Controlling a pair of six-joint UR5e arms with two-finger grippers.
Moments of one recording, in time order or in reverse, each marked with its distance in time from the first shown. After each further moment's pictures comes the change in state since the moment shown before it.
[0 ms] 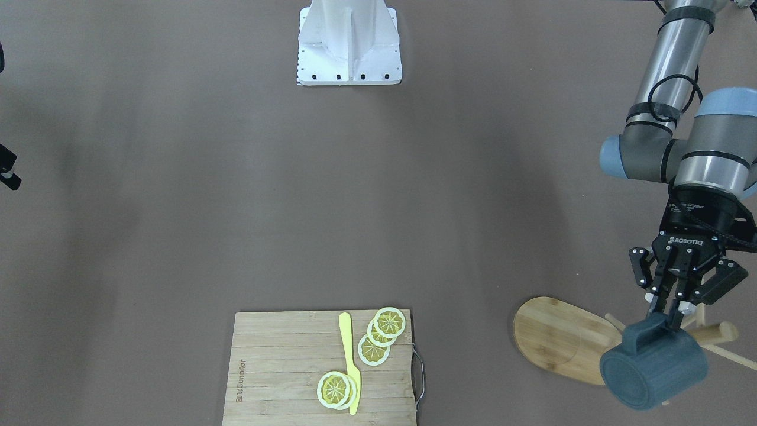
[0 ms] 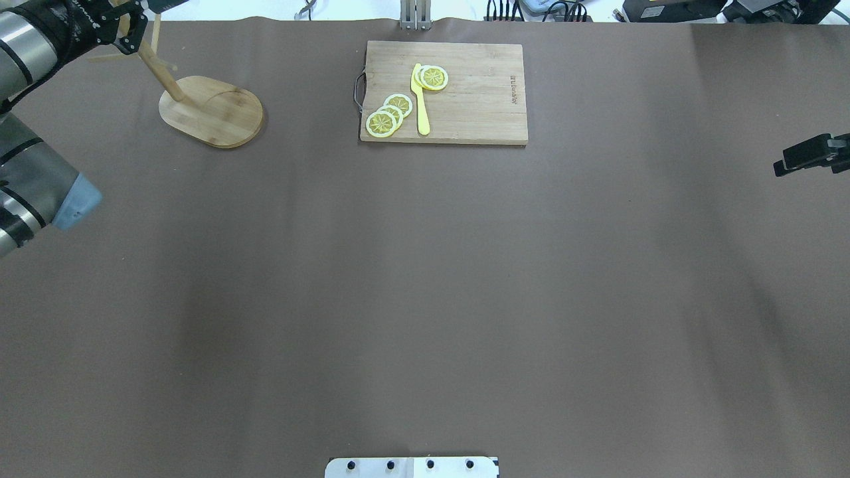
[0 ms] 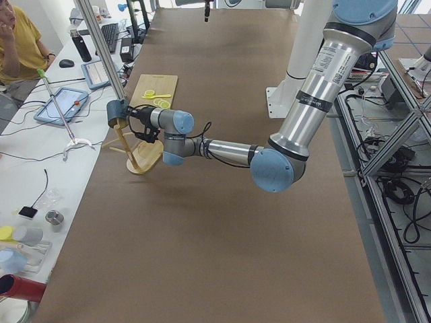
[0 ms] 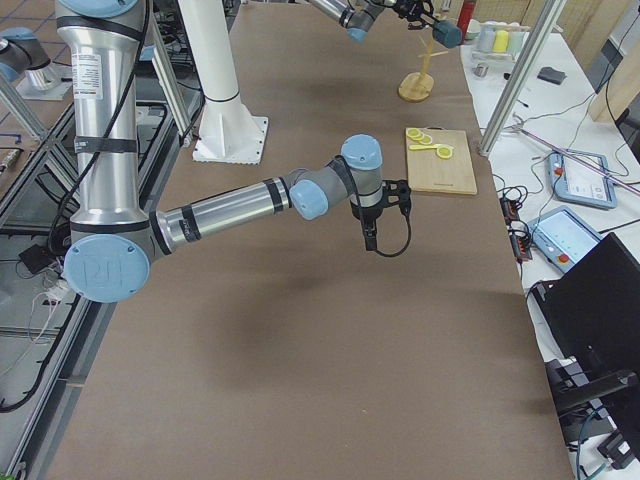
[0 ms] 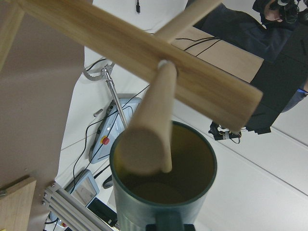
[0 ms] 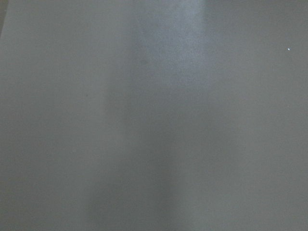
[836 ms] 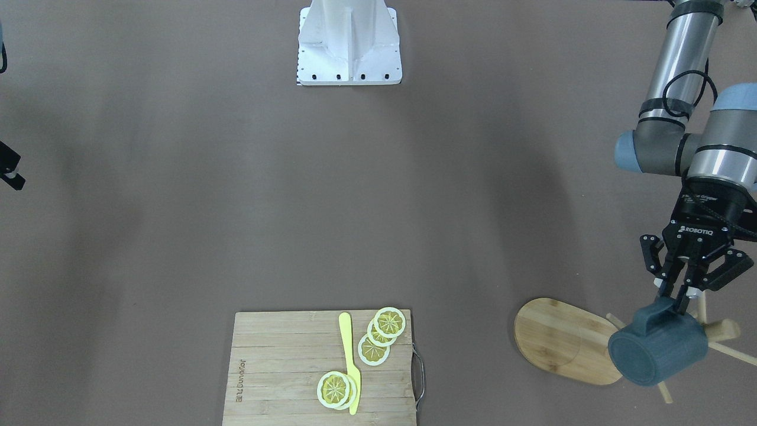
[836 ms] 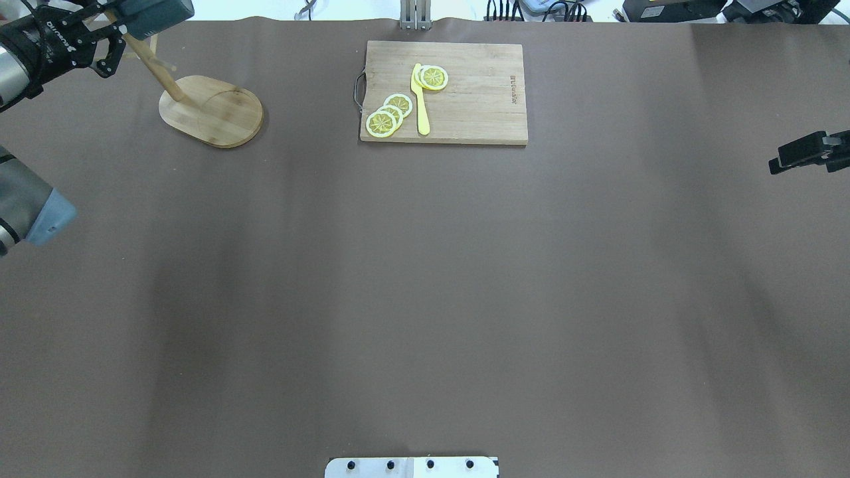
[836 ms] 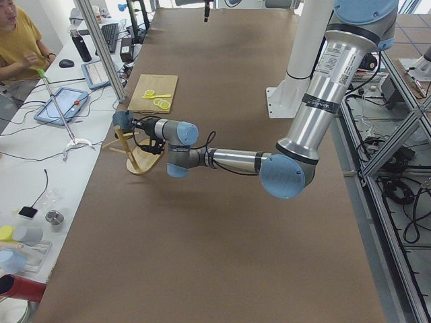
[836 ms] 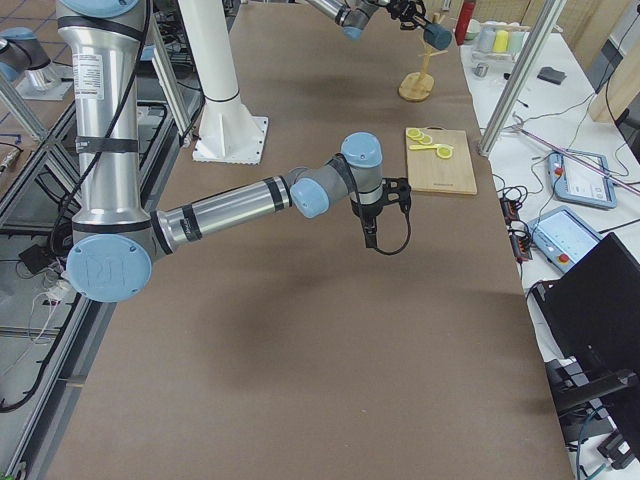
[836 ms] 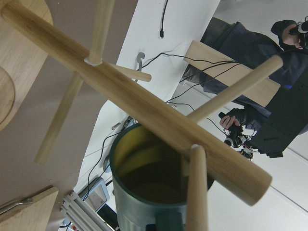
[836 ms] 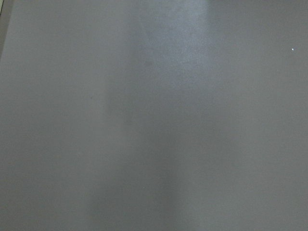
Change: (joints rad) left arm -0.007 0.058 0.000 -0.050 -0.047 -0.061; right arm -0.007 0.004 0.004 0.003 0.000 0.018
